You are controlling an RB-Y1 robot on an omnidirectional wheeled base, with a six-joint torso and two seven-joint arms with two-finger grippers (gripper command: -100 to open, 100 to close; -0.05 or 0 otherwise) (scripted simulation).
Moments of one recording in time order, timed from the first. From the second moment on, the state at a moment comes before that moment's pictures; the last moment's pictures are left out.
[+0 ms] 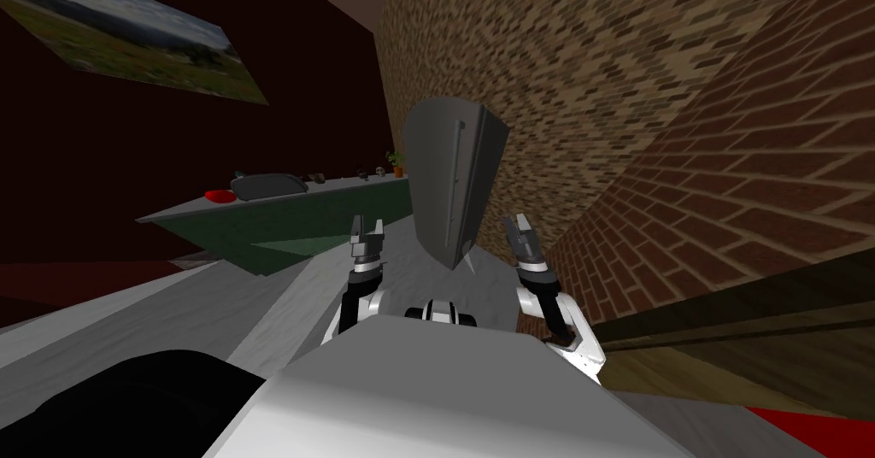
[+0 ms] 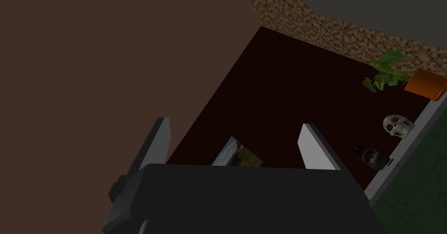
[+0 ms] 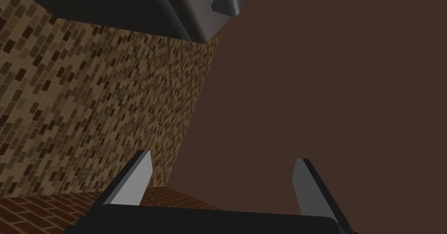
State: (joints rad) left arm 0.48 -0.04 -0.04 -2.22 0.07 -0.63 -0.01; right arm 0.26 -0.17 -0.12 -2.13 0.37 -0.64 0.42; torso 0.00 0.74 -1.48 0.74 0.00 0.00
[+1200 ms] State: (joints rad) left arm 0.48 -0.04 -0.04 -2.22 0.07 -0.63 -0.01; right arm 0.03 -0.21 -0.24 -2.05 0.68 -0.85 0.68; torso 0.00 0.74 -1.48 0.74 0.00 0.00
